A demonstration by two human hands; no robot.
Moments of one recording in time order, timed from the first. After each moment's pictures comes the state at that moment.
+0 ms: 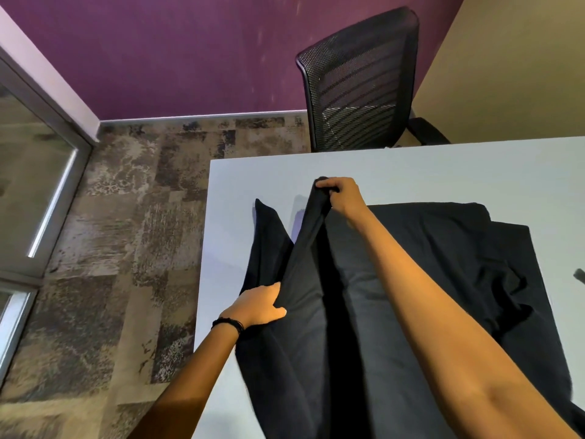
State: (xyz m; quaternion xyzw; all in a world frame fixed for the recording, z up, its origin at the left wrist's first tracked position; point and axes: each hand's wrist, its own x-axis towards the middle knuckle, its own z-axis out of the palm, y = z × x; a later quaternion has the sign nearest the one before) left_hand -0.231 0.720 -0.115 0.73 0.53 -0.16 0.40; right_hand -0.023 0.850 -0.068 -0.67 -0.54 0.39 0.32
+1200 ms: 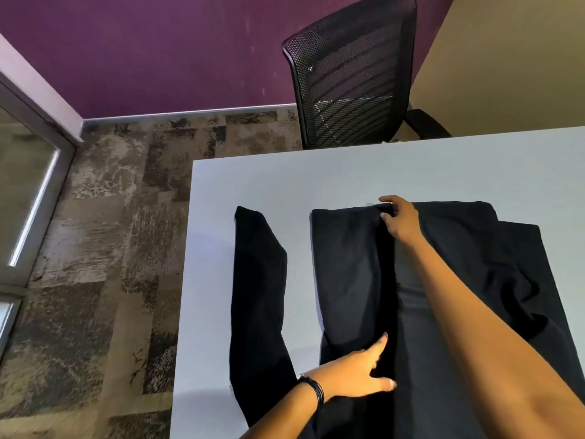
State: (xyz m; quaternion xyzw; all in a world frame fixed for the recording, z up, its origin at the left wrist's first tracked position) left_hand -0.089 0.653 -0.140 0.64 0.34 -0.14 0.68; right_hand 0.102 0.836 -0.141 -0.77 -0.48 0.31 0.29
